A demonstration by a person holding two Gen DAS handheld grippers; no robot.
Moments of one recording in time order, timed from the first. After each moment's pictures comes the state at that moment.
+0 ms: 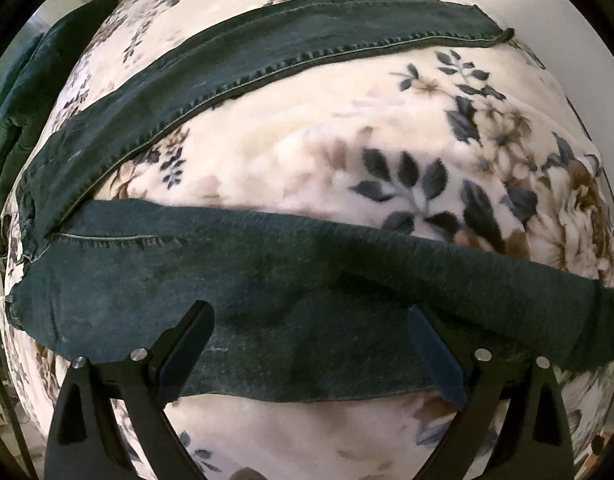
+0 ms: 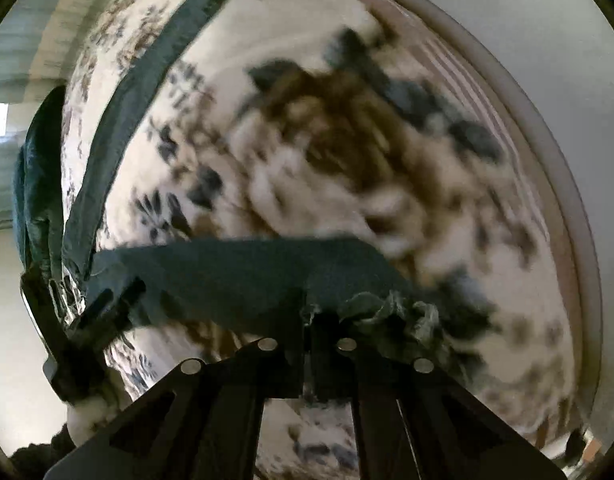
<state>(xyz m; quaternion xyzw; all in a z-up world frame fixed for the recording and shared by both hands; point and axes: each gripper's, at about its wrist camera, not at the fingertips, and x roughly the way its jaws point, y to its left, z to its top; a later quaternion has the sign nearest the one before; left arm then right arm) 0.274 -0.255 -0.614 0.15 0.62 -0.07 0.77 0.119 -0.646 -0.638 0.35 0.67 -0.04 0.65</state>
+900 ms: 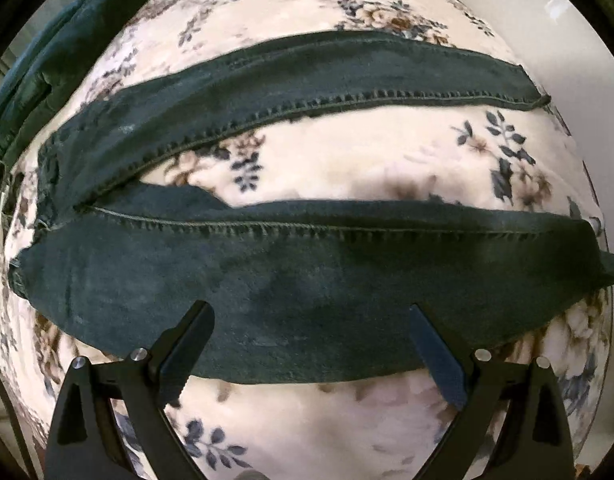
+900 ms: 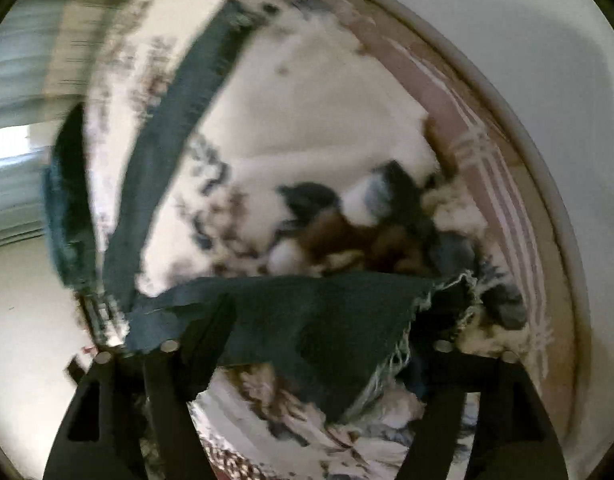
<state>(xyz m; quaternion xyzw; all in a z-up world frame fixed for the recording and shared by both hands) 0.293 -0.203 -0.581 0.09 0.61 -0.04 0.79 0.212 -0.709 -0.648 0.42 0.65 0.02 0.63</state>
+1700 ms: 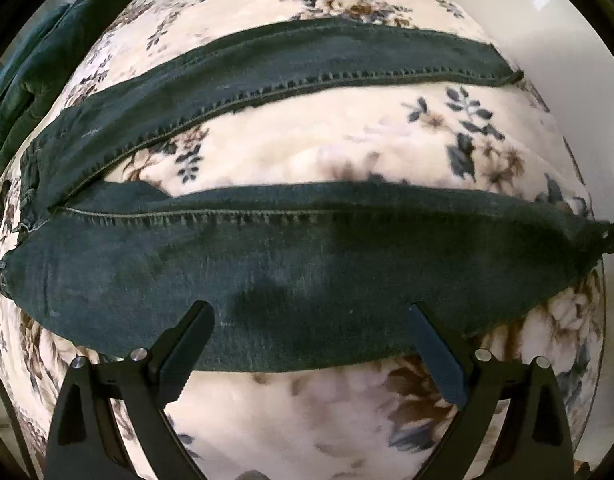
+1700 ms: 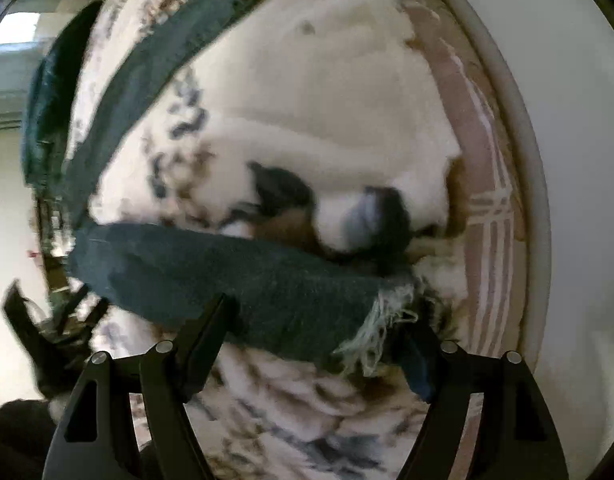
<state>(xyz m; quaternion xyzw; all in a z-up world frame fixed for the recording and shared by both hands) 0.278 -0.245 -0.594 0.10 0.61 -0.06 0.78 0.238 -0.692 -0.684 0.24 0.73 0.08 0.63</state>
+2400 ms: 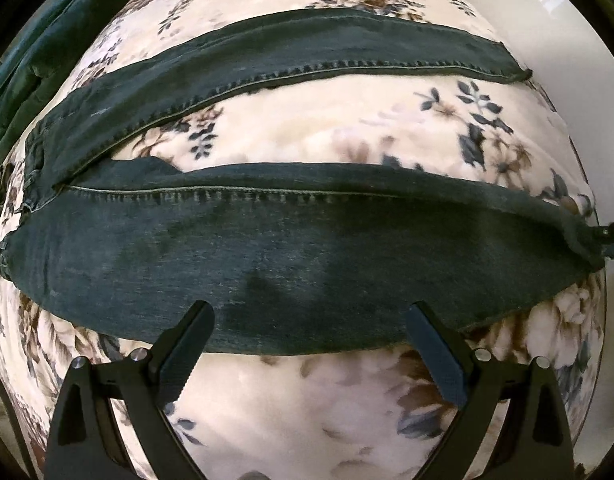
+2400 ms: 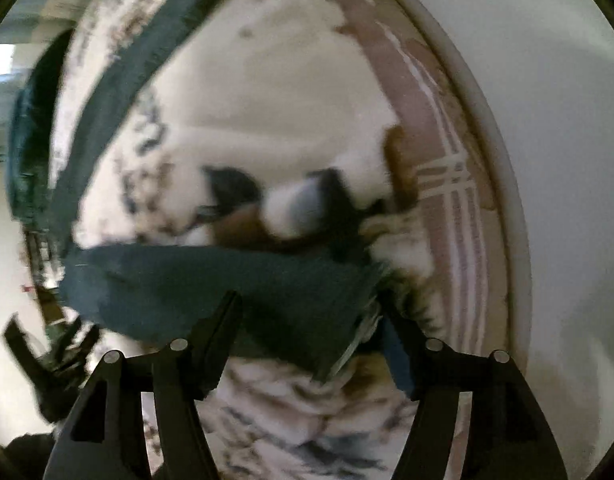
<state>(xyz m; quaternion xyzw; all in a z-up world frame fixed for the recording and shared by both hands) 0.271 -0.237 -0.594 0.09 0.62 -0.05 0.78 0.222 -0.718 -0.690 0.26 0.73 0.02 0.63</state>
